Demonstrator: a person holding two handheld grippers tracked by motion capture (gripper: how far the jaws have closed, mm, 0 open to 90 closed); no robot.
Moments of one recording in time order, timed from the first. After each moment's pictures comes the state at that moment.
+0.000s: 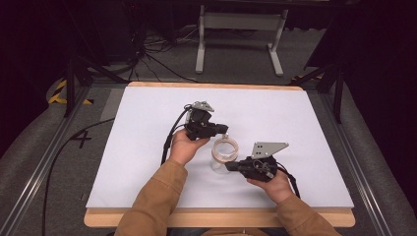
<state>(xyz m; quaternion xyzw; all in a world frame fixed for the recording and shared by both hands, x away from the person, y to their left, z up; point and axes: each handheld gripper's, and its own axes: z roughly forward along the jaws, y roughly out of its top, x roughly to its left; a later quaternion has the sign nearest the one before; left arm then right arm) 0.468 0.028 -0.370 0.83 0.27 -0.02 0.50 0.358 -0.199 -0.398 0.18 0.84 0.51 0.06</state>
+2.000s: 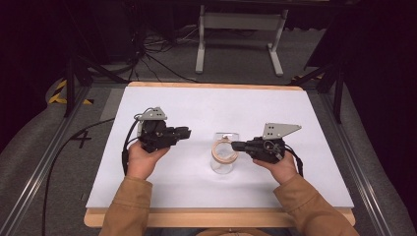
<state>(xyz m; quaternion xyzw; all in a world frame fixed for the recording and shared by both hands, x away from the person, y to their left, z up) 0.407 0.143 -0.345 0.79 0.31 0.04 0.52 0.391 -0.218 -0.361 0.17 0.81 0.55 0.09</state>
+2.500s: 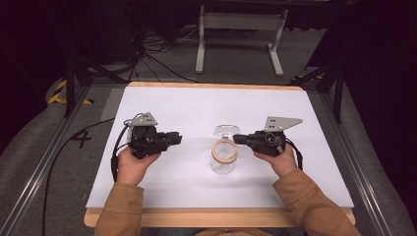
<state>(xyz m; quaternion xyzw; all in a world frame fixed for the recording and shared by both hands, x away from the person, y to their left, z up) 0.393 0.161 -0.350 0.79 0.33 0.04 0.51 0.410 -0.224 -0.362 0.18 0.81 0.56 0.09</state>
